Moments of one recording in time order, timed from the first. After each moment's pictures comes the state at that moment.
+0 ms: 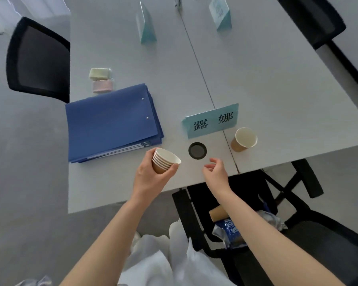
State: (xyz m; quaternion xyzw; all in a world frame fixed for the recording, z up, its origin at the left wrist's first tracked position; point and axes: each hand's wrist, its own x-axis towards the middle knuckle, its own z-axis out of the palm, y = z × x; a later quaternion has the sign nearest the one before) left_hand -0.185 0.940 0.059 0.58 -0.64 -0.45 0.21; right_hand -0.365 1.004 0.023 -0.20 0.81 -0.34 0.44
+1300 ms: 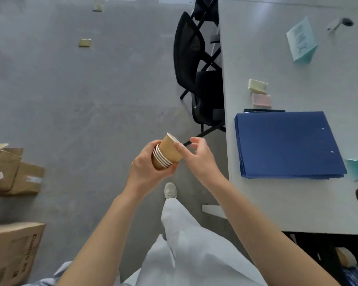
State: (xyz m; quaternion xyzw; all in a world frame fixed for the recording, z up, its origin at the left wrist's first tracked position) left_hand 0.350 0.726 0.067 0.61 -0.62 -0.40 0.28; right_hand 0.190 0.724 0.097 -0.41 0.71 -0.27 0.50
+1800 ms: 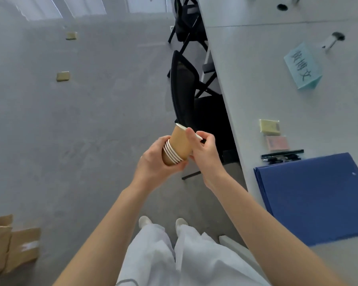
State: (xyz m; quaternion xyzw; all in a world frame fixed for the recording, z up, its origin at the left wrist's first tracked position) left_hand 0.353 0.450 0.088 0.53 -0.70 -0.43 0.22; right_hand 0.209 0.477 0.114 -0.21 0.67 -0.47 0.53
